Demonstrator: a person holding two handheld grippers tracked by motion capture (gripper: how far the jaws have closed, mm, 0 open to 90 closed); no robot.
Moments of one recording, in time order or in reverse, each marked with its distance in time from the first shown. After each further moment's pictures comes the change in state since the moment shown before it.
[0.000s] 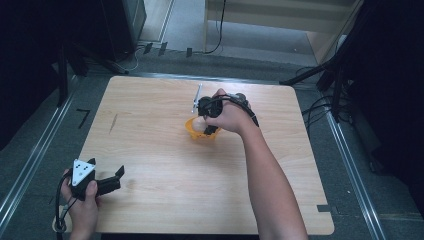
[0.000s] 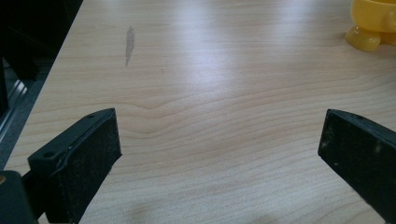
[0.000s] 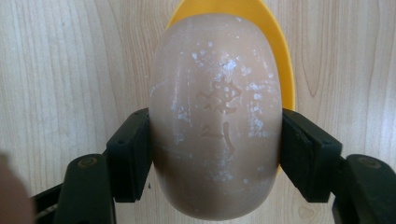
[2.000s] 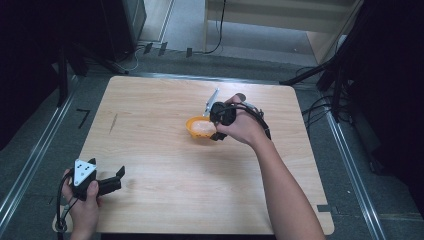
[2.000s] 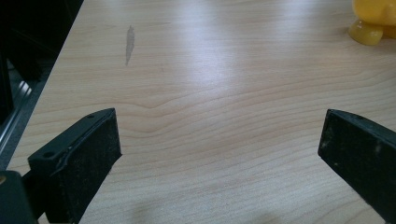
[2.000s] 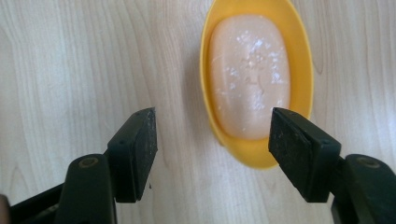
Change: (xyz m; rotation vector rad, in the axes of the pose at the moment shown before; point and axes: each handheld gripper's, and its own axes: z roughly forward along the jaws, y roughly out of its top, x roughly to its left) left arm -0.002 0.000 0.001 0.008 0.013 0.018; right arm 0.036 -0.037 -0.022 -0.129 -0.042 0.096
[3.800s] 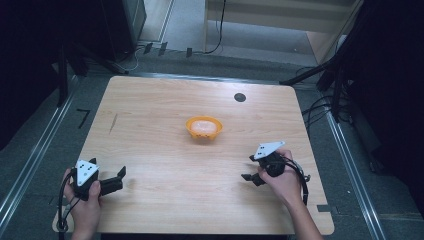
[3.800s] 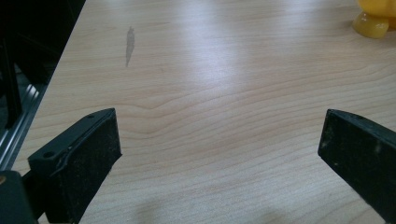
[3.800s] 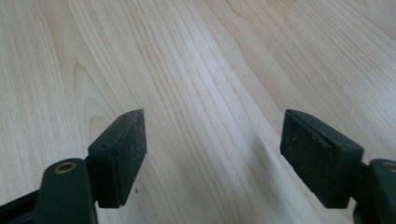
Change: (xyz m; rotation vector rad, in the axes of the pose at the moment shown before) left arm -0.004 0.001 0.001 0.012 0.015 0.032; right arm 0.100 -0.178 0.014 -0.326 -0.073 0.349
